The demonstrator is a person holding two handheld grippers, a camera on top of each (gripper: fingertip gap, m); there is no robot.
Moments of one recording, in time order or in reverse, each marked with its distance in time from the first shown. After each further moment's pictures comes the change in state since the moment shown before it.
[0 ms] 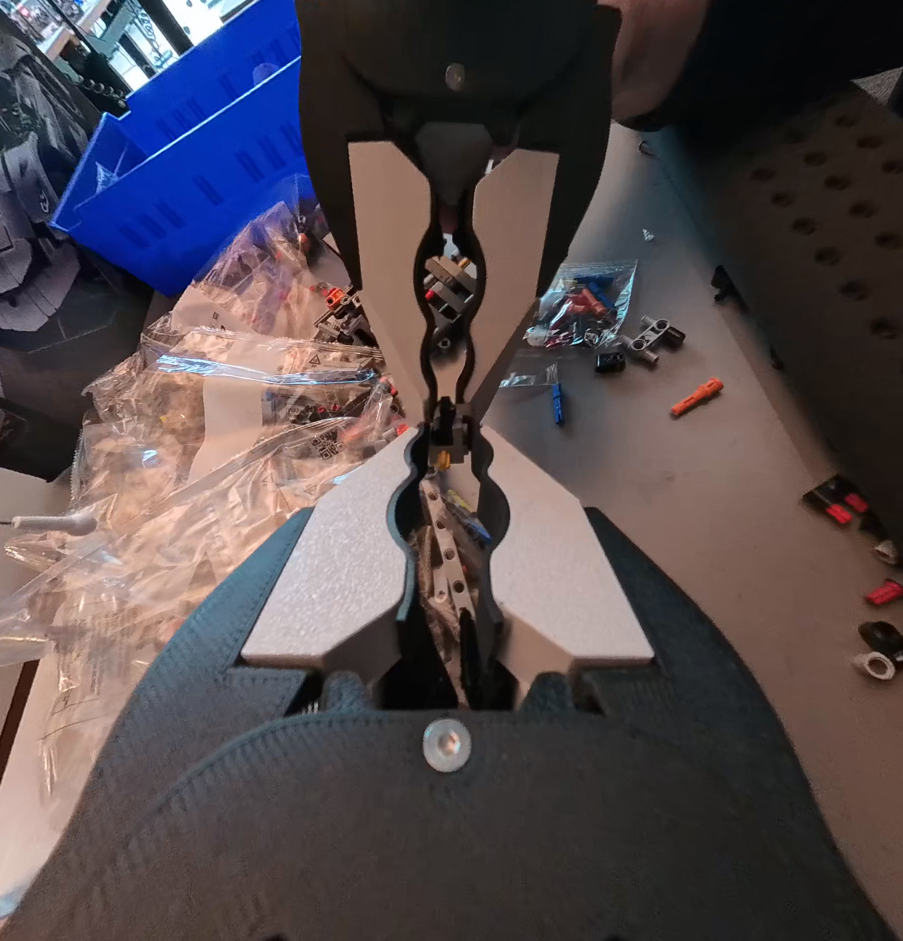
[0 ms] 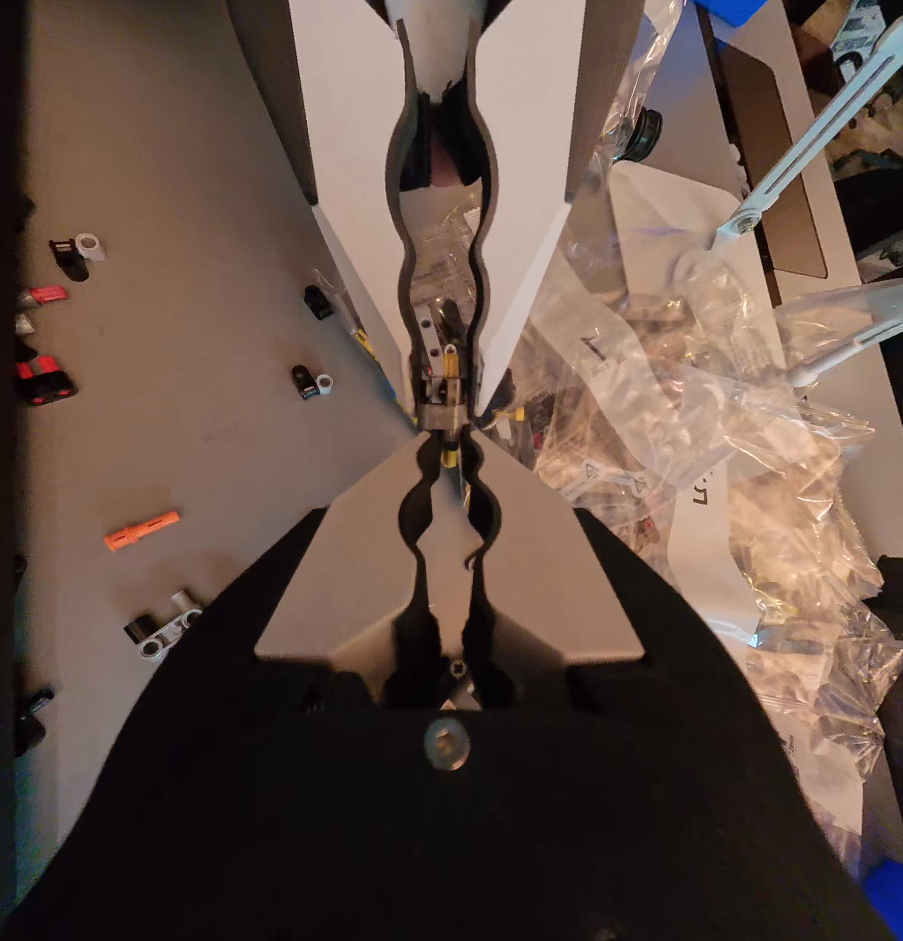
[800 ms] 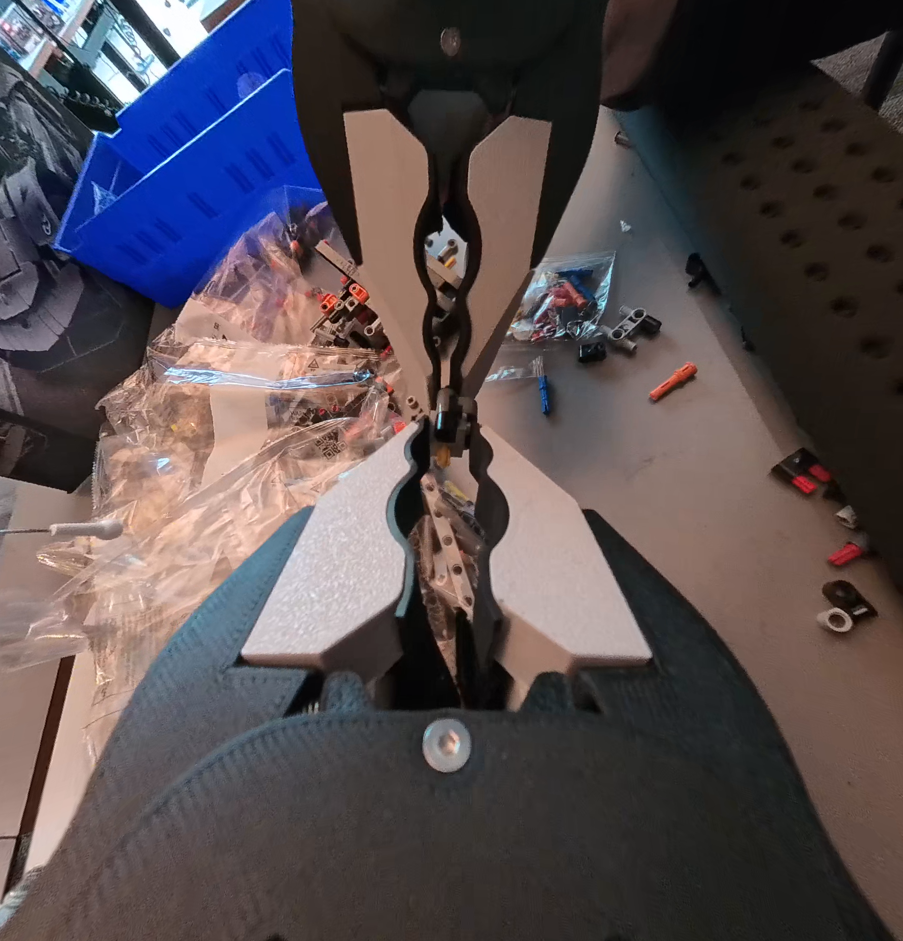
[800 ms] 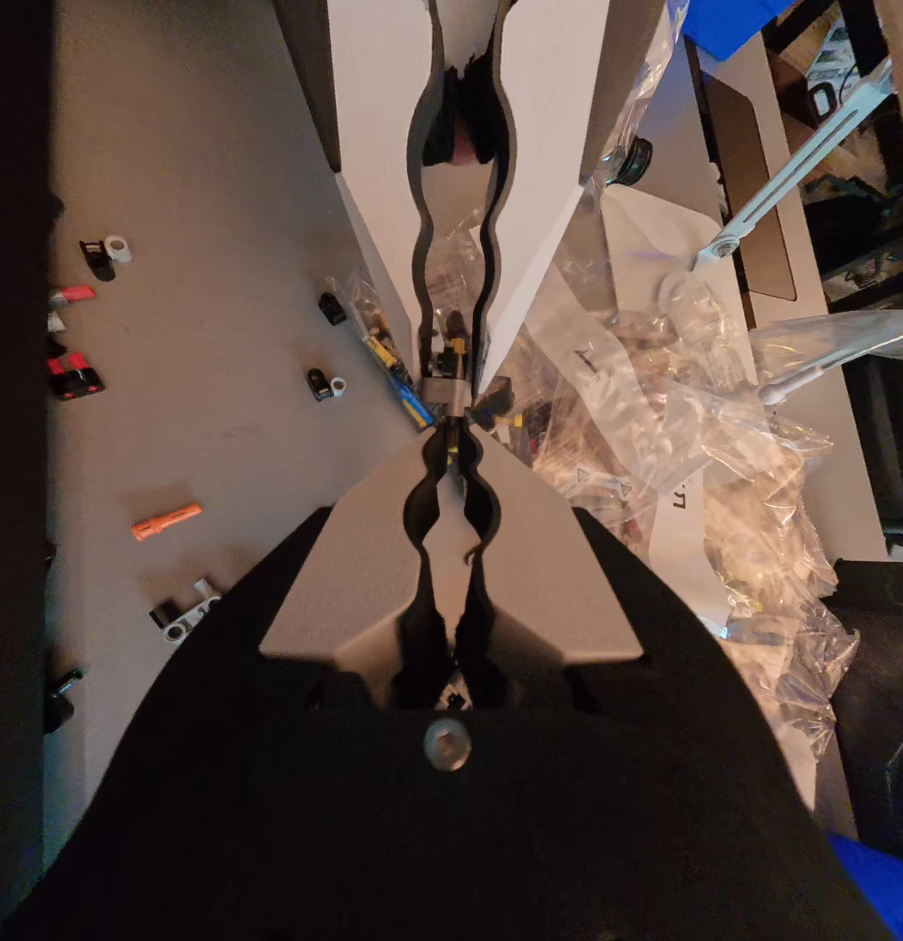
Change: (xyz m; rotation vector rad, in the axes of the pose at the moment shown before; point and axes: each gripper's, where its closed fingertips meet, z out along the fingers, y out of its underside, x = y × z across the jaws) left arm 0.005 -0.005 -0.013 -0.019 0.017 0.050; right arm -0.005 -0.009 -0.012 0.003 0.022 -0.045
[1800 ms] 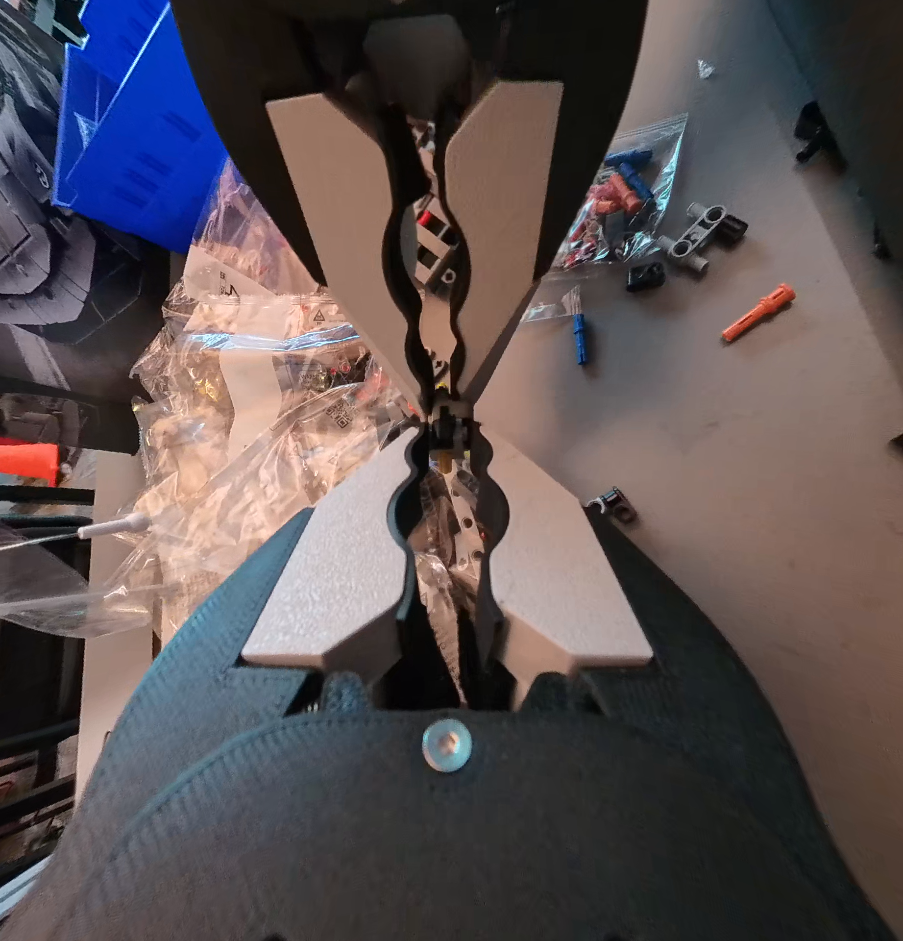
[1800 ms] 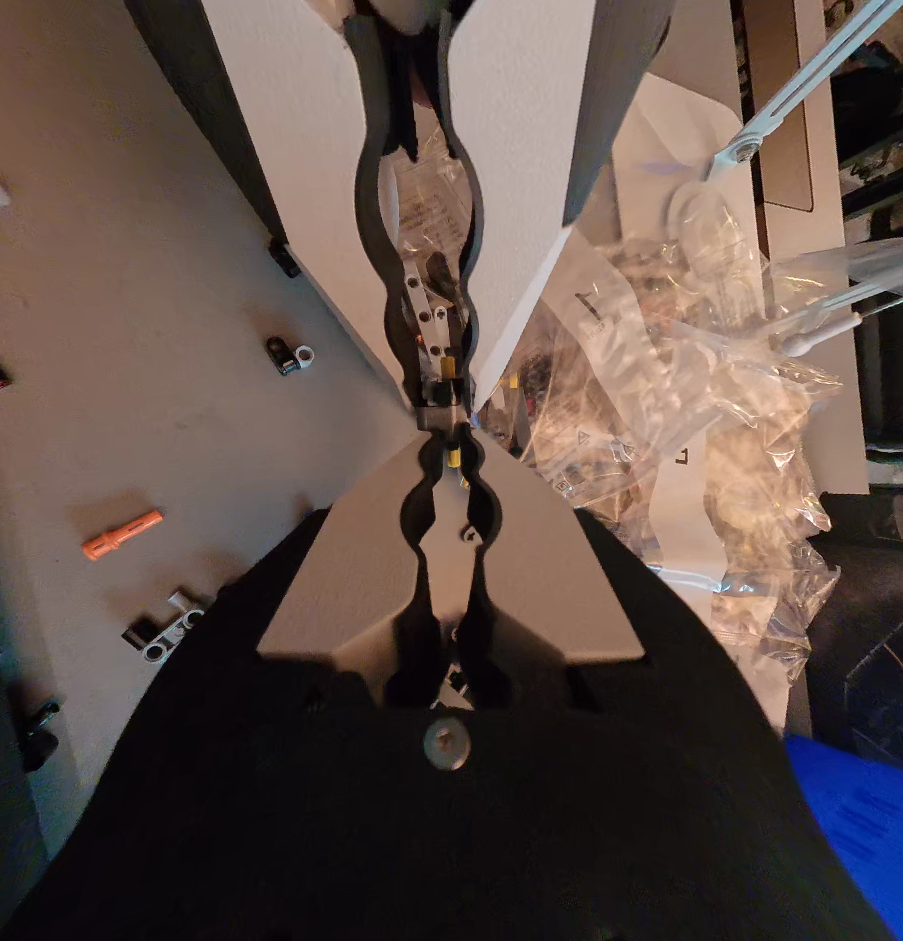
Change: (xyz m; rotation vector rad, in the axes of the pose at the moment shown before) left arm -0.003 0.020 0.020 -0.218 -0.093 0.127; right arm 0.004 0.018 0.015 -0.183 0.062 0.021
